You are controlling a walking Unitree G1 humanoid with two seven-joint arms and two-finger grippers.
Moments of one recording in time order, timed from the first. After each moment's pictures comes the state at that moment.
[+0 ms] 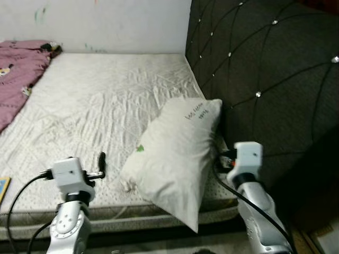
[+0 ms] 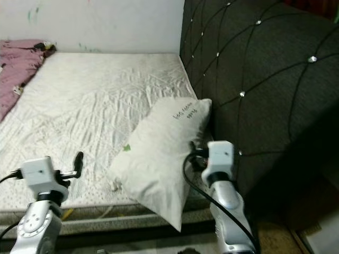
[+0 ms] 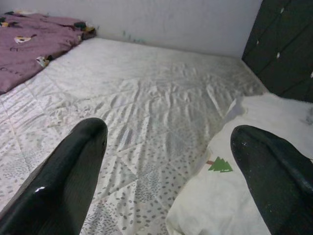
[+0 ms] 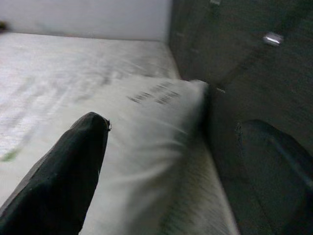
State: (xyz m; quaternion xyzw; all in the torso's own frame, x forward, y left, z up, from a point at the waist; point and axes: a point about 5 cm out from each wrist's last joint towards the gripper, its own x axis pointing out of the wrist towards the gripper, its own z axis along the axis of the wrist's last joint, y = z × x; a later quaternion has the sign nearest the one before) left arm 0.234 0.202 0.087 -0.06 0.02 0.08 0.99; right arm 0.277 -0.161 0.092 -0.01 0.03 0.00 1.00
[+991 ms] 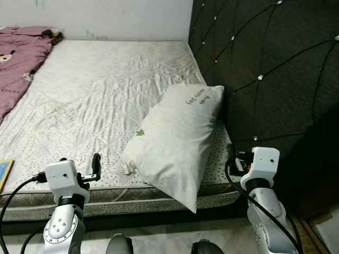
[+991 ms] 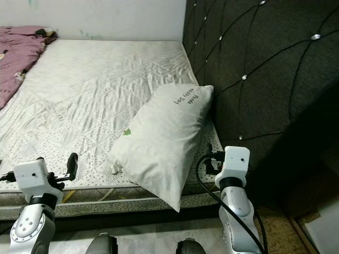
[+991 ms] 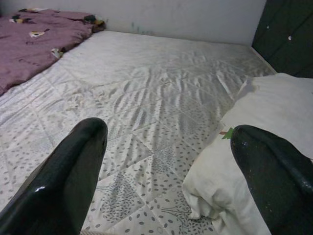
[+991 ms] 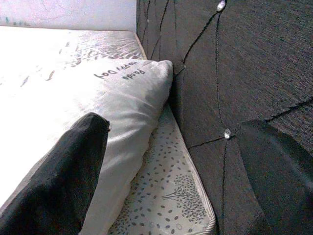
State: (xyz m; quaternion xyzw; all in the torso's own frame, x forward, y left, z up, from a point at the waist) left arm 0.231 0.209 0.088 -0.03 0.02 0.09 1.00; right arm 0.271 -0.177 0.091 -0.01 0.02 -0.05 1.00
